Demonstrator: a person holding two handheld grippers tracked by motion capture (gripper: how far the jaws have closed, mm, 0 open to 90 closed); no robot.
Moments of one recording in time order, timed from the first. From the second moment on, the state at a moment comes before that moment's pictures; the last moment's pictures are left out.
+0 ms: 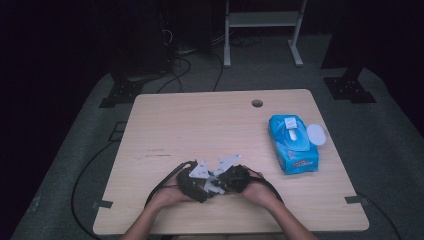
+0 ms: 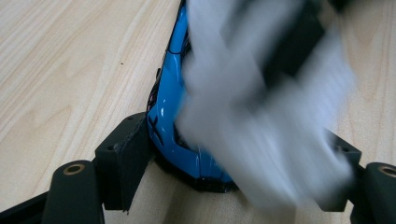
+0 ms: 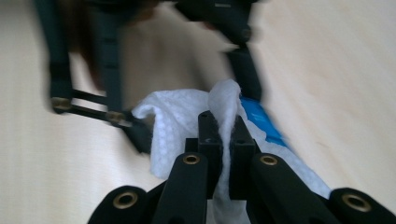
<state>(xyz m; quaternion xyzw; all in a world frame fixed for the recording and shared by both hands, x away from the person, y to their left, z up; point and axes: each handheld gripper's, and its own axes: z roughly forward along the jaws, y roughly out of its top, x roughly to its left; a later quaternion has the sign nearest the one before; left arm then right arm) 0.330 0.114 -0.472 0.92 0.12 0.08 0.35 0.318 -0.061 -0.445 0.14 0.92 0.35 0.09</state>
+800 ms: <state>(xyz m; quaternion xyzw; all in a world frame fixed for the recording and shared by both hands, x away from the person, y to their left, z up) 0.329 0.114 -0.473 0.92 0.13 0.08 0.36 0.330 -0.048 -0.449 0.15 0.92 0.36 0.10</state>
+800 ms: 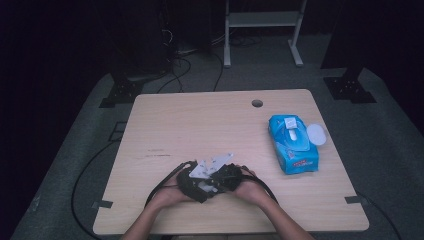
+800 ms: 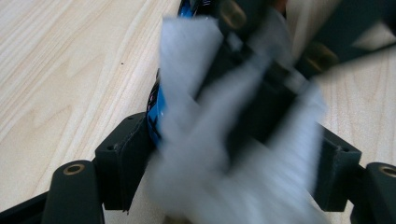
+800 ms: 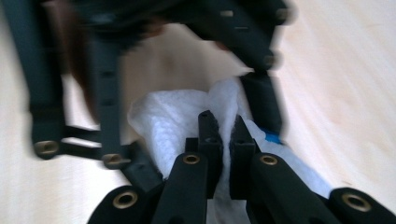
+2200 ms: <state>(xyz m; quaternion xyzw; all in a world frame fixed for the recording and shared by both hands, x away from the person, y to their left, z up) 0.330 0.115 -0.473 0.92 0.13 0.09 0.36 0.336 -0.130 -0.442 0.27 0.88 0.37 0.11</state>
